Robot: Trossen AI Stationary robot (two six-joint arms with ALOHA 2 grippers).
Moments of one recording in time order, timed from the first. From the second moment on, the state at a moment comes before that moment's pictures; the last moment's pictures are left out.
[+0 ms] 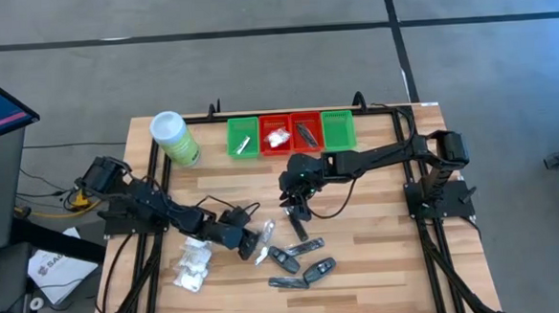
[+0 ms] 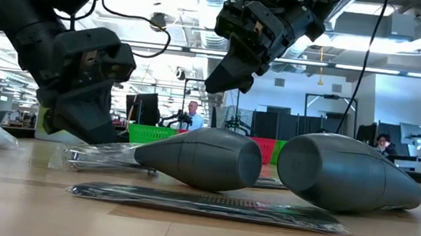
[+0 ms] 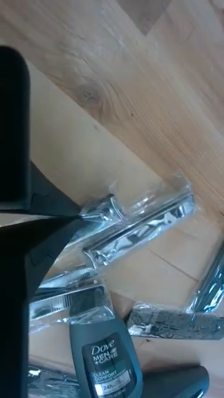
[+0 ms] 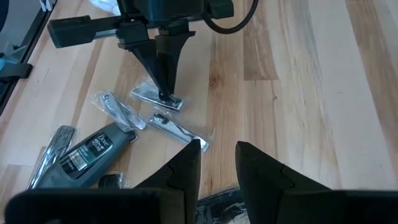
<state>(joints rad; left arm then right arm) -0.39 1.62 0.56 0.15 -0.32 -1.00 -0.04 1.77 1.17 -0.18 -0.23 0.04</state>
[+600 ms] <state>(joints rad) -0.39 1.36 0.56 0.02 -0.42 -0.89 -0.04 1.77 1.17 -0.18 -0.23 0.04</state>
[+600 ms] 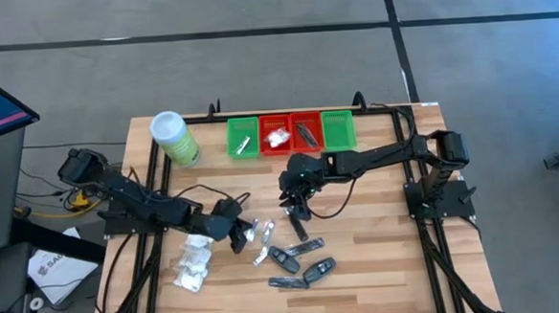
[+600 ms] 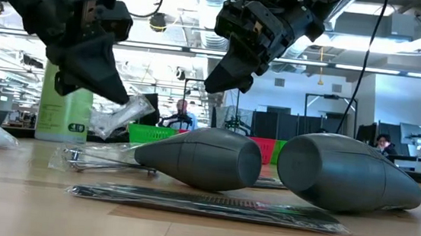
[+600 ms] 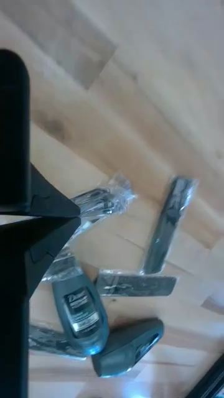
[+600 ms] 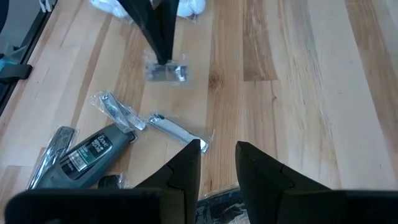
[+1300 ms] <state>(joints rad) -0.39 1.11 0.56 0.02 -0.69 -0.58 -0.05 1.77 1.17 0.01 -0.24 0.13</state>
